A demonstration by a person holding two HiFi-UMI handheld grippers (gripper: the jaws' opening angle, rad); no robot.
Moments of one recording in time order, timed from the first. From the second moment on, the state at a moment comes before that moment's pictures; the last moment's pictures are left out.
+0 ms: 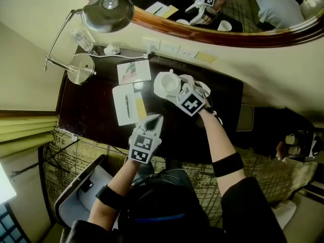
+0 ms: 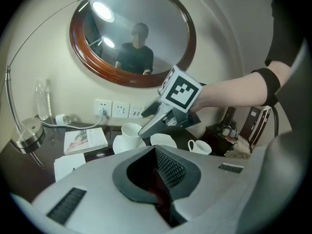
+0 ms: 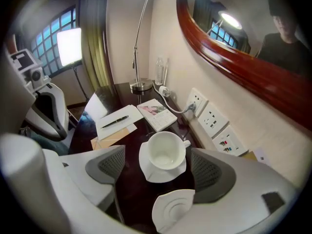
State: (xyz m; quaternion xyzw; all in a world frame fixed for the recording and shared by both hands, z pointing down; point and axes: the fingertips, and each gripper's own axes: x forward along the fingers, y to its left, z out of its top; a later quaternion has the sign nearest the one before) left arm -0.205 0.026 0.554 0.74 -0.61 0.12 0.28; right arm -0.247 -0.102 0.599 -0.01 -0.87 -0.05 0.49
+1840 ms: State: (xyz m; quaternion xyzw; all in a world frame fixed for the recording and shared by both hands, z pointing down) left arm -0.088 0.032 0.502 0.76 -0.59 0.14 0.25; right arm 0.067 -0.020 0.535 0.23 -0.89 0.24 0.30
